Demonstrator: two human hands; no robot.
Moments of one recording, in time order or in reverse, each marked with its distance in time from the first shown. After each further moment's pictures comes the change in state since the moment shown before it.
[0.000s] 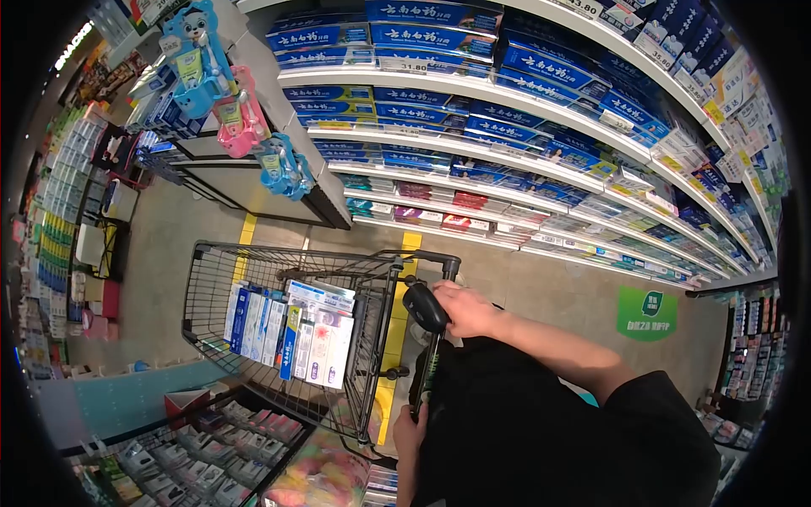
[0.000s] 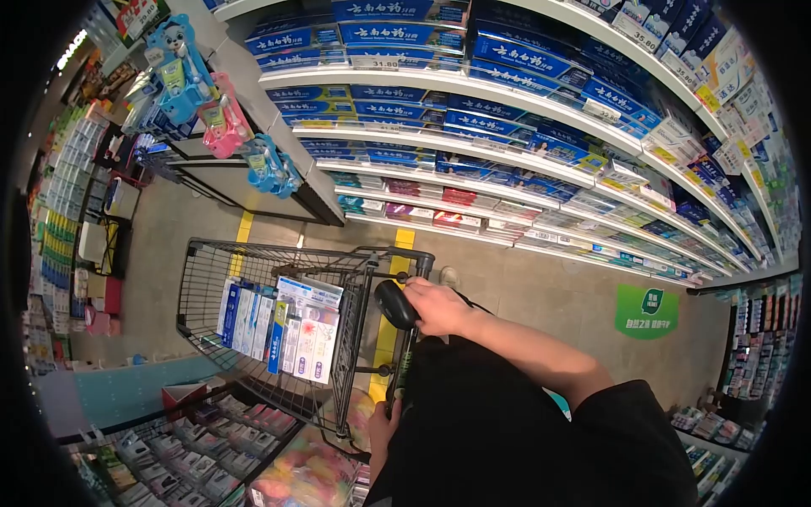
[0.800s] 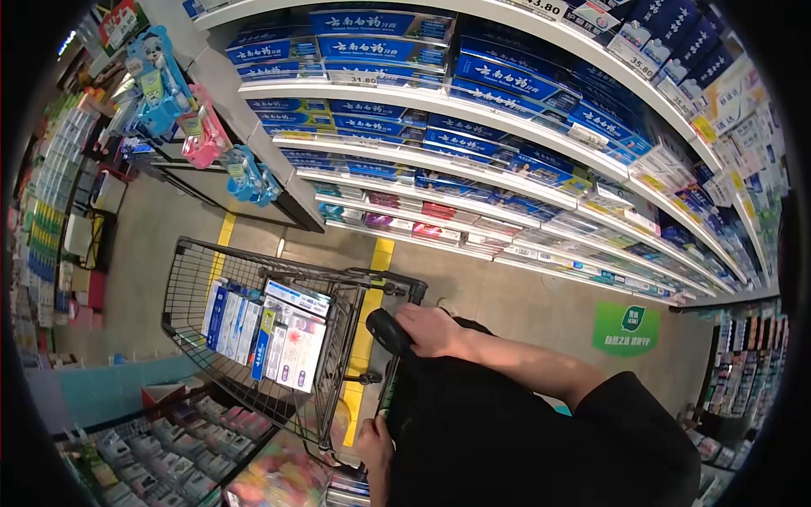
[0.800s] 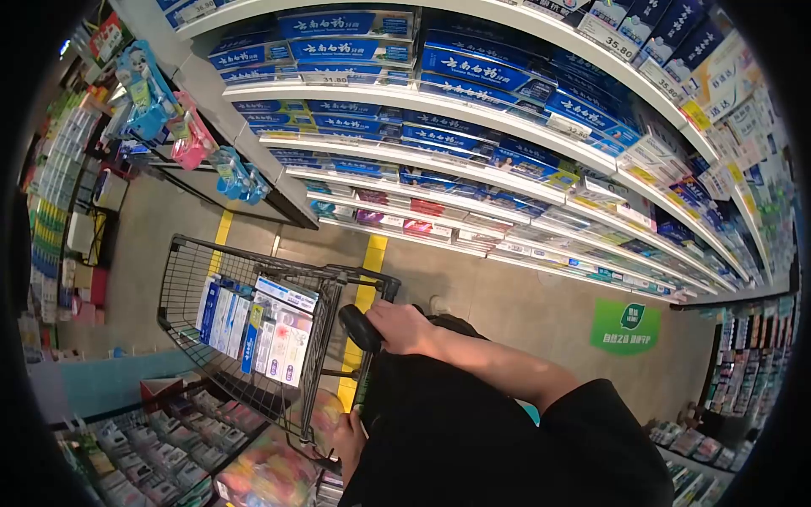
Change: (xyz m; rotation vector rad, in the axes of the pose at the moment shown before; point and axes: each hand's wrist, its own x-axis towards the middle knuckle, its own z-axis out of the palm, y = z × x) left_hand -0.027 0.047 0.041 0.177 0.243 -0.073; right_hand -0.033 0.038 -0.021 -0.005 -0.059 -0.124
